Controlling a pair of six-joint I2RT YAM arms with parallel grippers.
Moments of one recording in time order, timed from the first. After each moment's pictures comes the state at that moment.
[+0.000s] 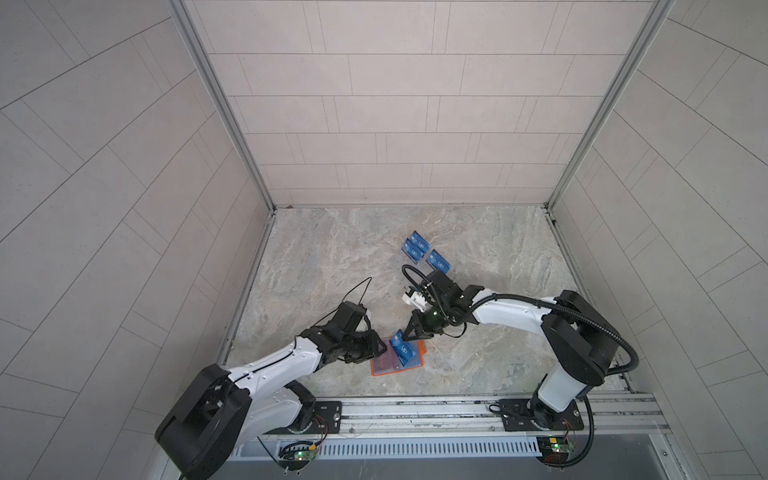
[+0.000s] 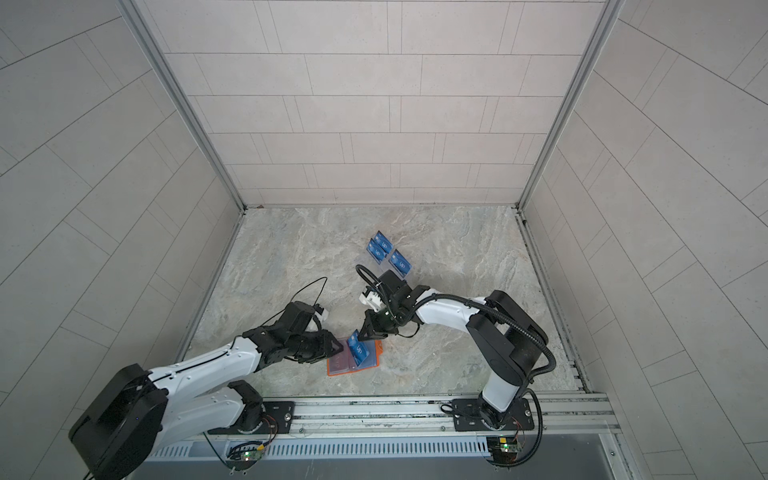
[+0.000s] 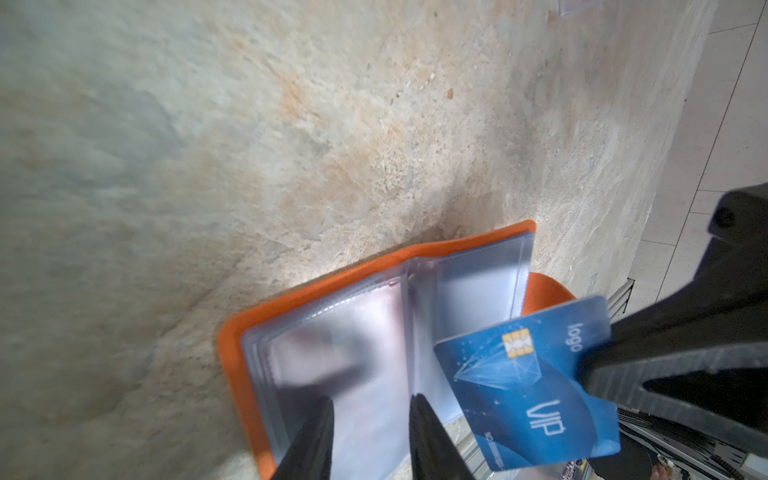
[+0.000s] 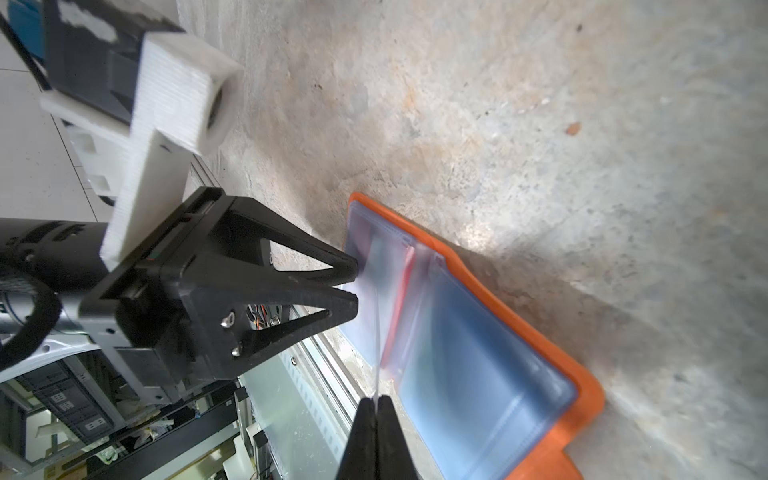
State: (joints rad) left arm -0.61 1.12 0.35 -0.24 0.42 -0.81; right arm 0.75 1.68 0.93 -0.28 -0.71 0.66
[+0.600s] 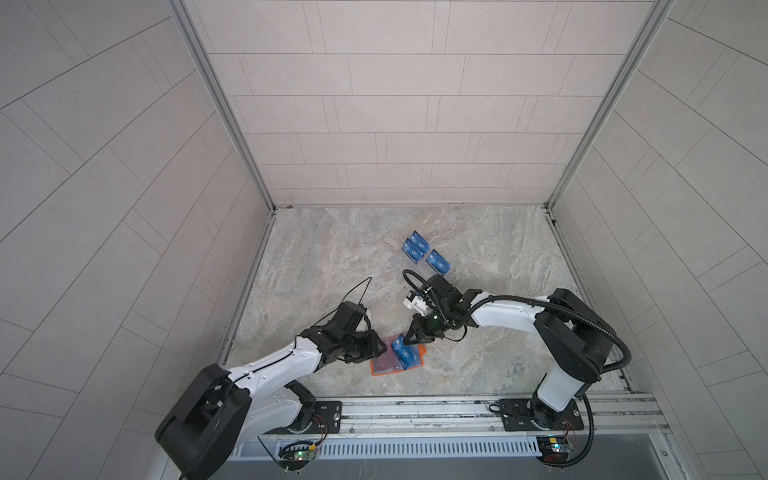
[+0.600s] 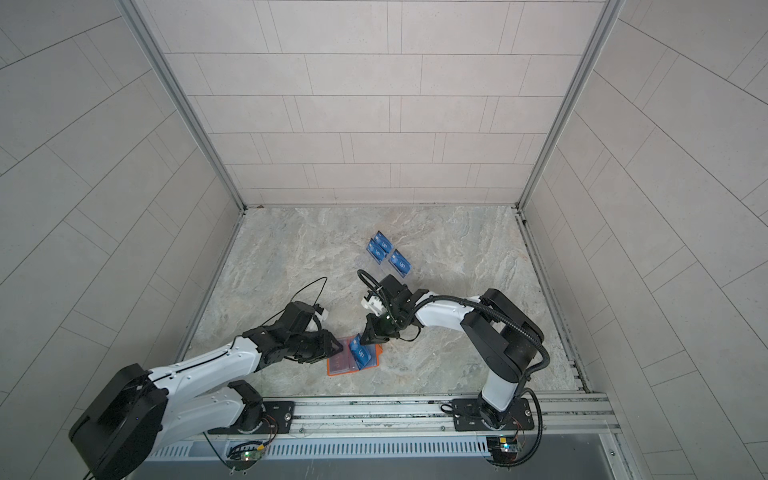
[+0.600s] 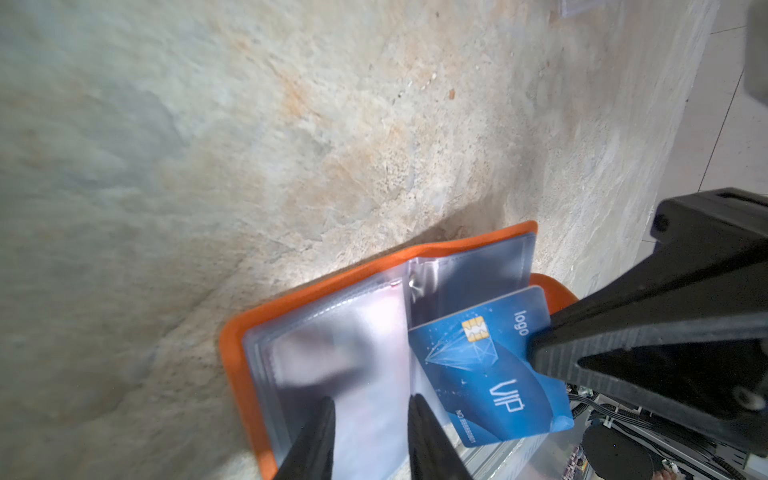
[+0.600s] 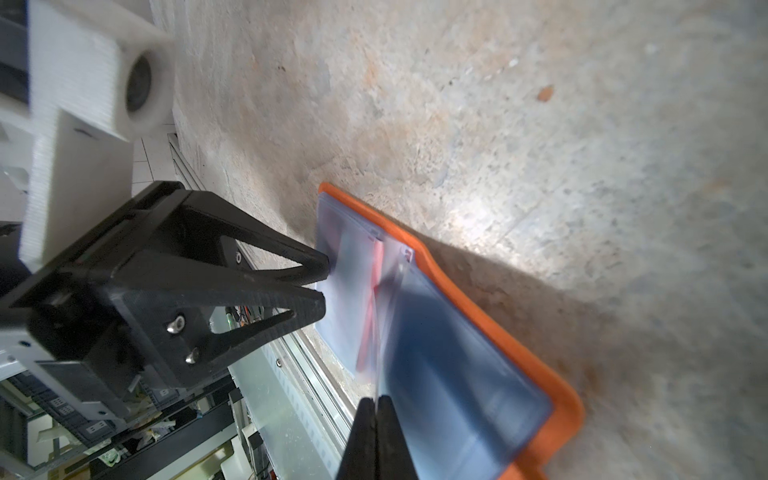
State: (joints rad) left arm -0.61 1.12 0.35 -0.25 0.42 -0.81; right arm 0.75 1.70 0.89 -0.24 -0.71 0.66
